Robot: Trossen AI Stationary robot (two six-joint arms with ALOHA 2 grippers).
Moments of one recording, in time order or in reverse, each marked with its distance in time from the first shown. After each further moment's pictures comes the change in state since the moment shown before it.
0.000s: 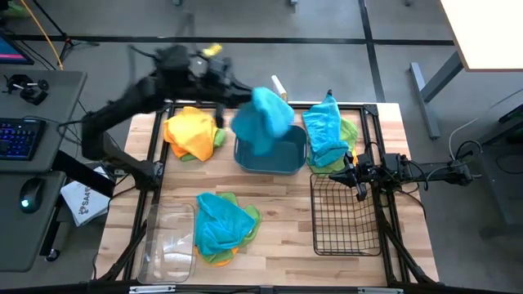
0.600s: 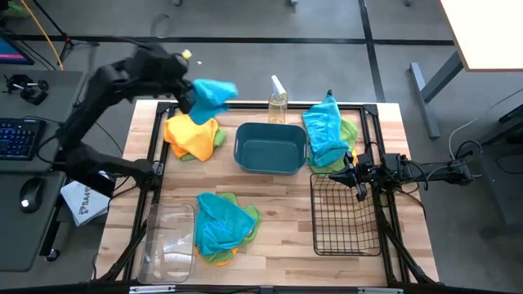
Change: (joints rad) left arm 0.357 -0.225 -0.053 -0.792 -0.418 0.149; right arm 0.000 0.000 0.000 0.000 0.000 0.000
